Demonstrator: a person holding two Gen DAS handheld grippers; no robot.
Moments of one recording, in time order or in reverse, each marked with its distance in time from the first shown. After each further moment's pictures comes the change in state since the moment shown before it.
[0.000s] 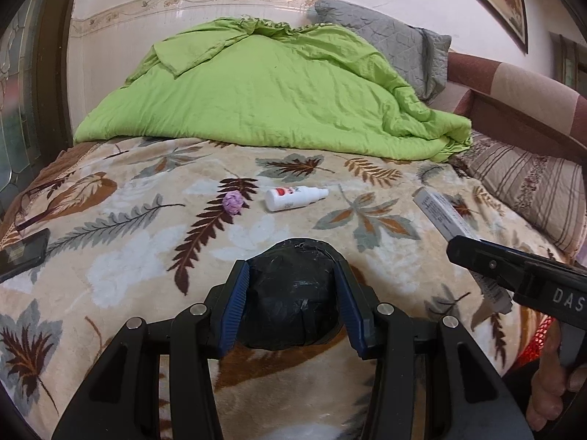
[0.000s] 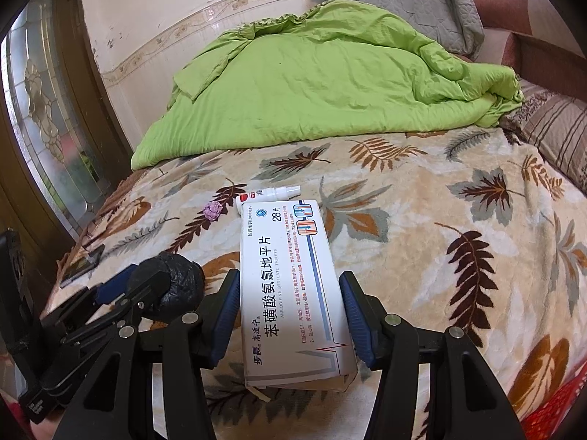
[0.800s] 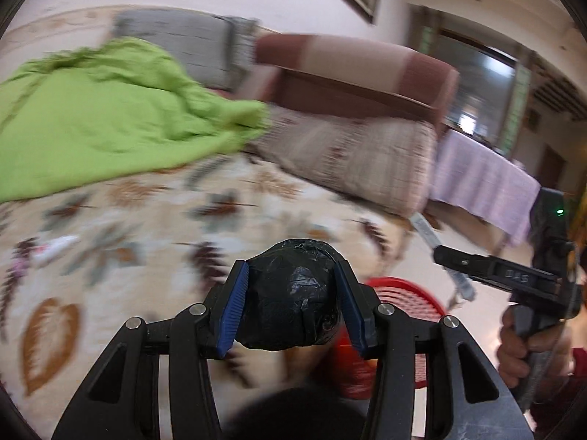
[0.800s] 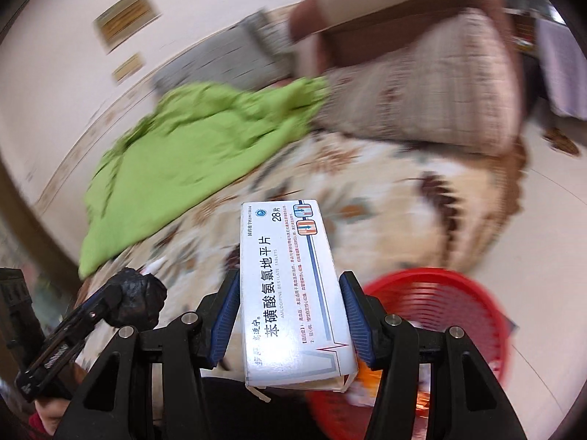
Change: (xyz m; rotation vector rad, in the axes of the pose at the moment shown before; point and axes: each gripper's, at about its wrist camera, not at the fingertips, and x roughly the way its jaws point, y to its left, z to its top) left arm -0.066 -0.237 0.020 0.250 0.077 -0.622; right arm -0.250 -0.205 -0.066 0.445 -0.180 -0.272
